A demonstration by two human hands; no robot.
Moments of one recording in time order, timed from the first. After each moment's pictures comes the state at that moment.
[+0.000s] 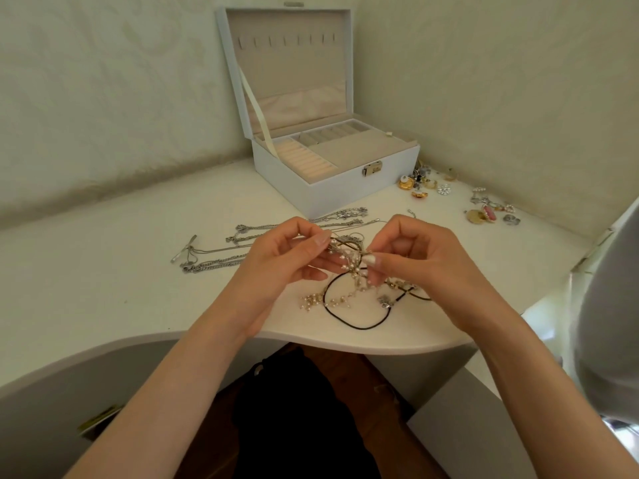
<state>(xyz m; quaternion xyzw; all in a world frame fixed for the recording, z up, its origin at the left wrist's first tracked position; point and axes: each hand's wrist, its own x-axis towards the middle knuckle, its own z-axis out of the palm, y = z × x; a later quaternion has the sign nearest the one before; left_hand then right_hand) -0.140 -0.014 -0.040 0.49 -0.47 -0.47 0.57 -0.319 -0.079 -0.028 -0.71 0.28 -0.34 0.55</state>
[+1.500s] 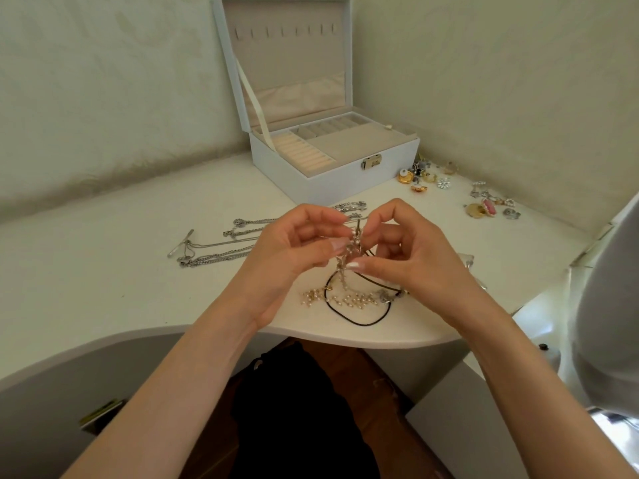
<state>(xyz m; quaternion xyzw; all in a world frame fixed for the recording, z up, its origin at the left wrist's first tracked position) -0.146 -0.021 -0.039 0.48 -0.49 -0.45 0.57 -0.312 -0.081 -0.037 -0.74 0.28 -0.34 0.51</state>
